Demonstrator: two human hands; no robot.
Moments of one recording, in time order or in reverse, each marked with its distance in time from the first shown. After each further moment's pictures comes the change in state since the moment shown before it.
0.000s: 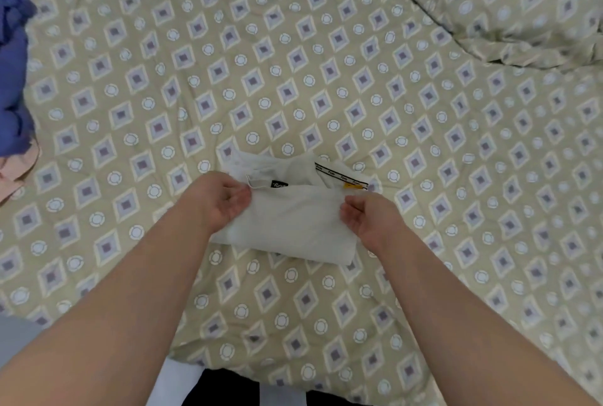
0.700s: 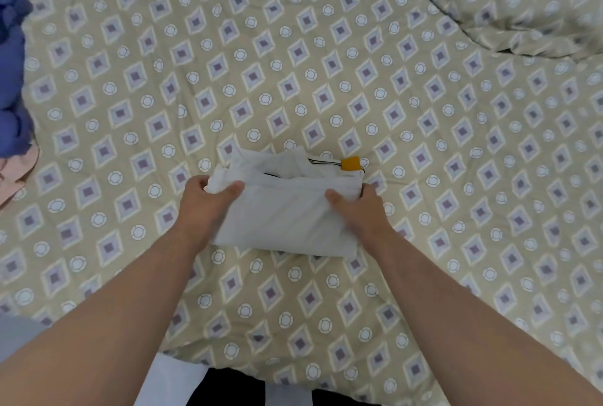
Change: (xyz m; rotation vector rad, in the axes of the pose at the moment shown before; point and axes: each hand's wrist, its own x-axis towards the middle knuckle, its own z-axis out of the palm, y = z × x) left_hand 0.033 -0.029 -0.039 0.510 0.195 0.462; right_hand 0.021 0.024 0.005 -0.667 -0.007 -0.365
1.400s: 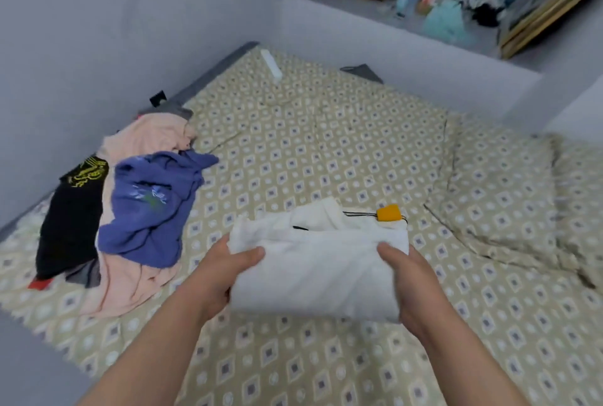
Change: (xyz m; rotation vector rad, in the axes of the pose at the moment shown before) left_hand -0.146 0.199 -0.195 -0.491 -0.300 0.226; right_hand -0.201 -0.261 -0.038 0.390 -0.181 -0.340
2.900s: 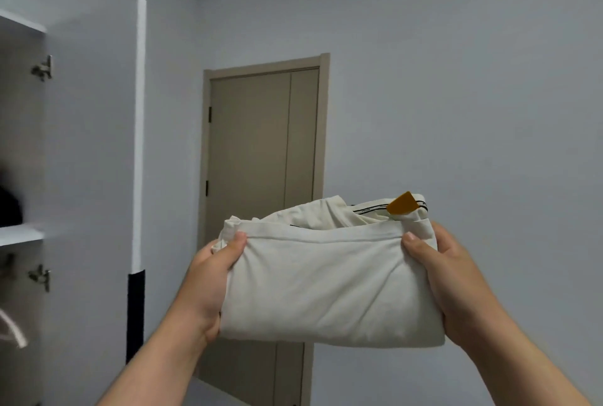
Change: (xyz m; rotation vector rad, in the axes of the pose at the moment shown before) left_hand -0.853 0.098 -0.081 -0.329 1.397 1.196; right_hand -0.667 -0.228 0.295 0.049 -1.662 -0.770
